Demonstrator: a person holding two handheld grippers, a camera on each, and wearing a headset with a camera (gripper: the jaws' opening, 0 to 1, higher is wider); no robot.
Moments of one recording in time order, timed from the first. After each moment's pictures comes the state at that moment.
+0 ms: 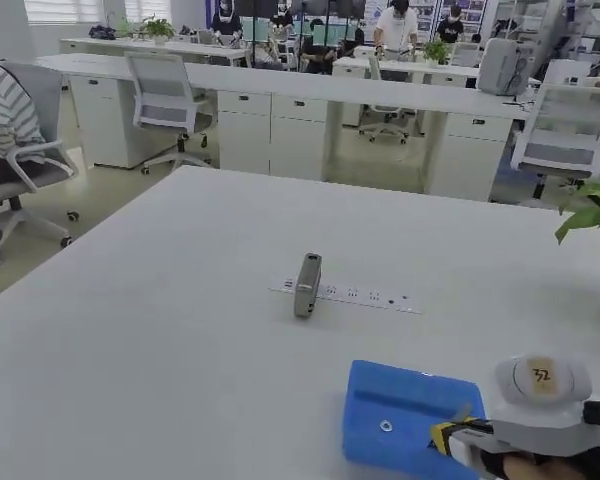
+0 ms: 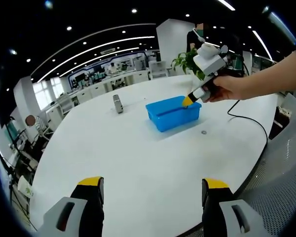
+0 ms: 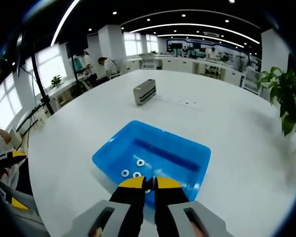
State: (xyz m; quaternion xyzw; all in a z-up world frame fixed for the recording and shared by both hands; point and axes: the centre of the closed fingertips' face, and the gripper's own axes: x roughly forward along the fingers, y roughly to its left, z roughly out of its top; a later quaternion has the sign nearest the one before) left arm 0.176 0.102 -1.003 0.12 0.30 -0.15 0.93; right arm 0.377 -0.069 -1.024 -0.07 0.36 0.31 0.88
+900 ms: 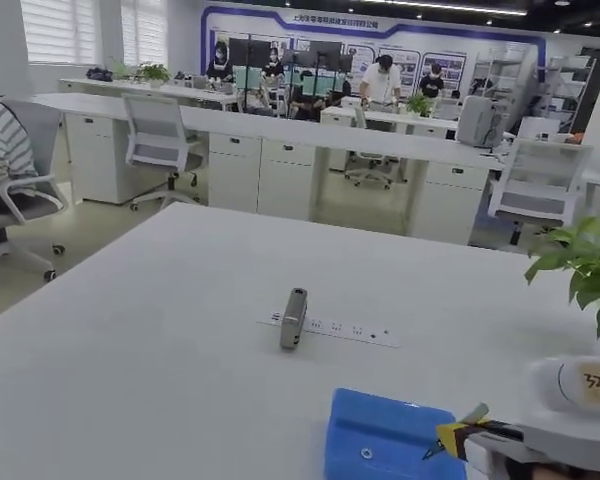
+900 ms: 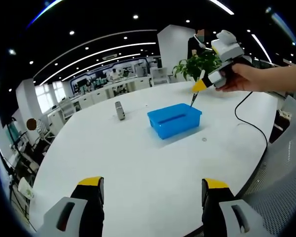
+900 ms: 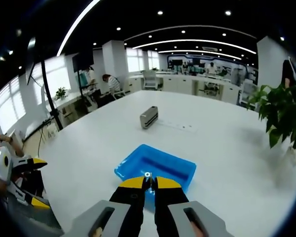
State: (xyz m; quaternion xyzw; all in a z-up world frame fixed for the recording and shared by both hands) left arm 0.178 0.102 -0.993 0.12 0.27 -0.15 0.94; right arm 0.338 -0.086 -0.943 -0.06 0.28 0.32 0.90
